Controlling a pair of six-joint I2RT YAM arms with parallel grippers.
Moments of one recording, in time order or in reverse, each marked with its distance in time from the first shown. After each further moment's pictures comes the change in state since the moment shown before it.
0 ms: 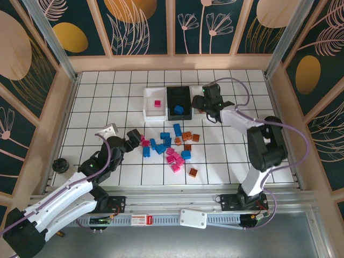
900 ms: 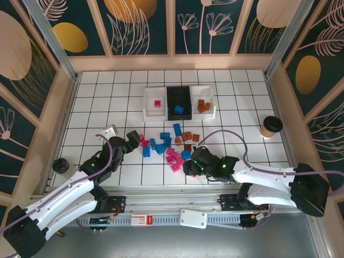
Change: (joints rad) left arm 0.000 0.027 -0.007 -0.029 -0.028 -0.006; right arm 0.659 -0.590 -0.656 -0.178 0.030 0.312
